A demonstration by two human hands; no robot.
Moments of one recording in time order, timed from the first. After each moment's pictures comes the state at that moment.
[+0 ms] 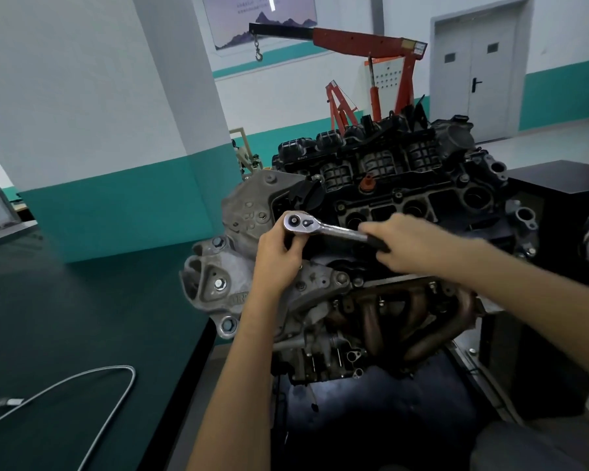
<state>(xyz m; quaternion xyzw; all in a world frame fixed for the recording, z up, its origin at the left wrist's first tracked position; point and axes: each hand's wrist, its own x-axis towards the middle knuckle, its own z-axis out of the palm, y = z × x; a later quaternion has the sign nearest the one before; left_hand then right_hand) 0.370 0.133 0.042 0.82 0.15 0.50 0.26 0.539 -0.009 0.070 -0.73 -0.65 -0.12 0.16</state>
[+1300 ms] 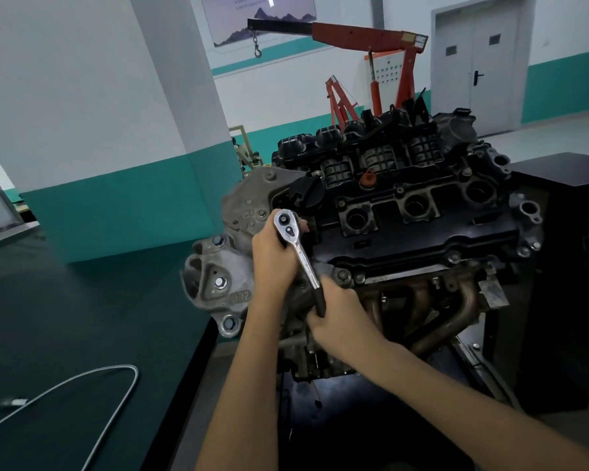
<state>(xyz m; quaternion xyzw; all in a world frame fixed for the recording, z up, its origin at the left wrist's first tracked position) 0.376 0.131 0.038 0.76 0.22 0.56 0.26 0.424 0.012 -0.012 -0.68 -0.55 0.10 0.47</state>
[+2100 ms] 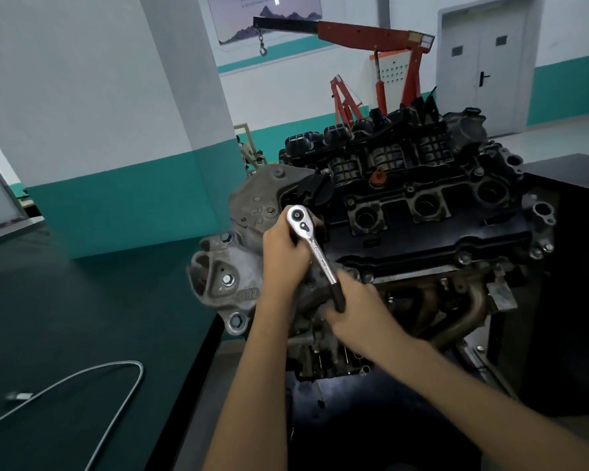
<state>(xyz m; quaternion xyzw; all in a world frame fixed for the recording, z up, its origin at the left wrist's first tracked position) 0.375 0.132 0.039 0.77 0.19 0.55 0.26 0.433 0.007 -0.006 -0.68 -0.55 0.08 0.47</state>
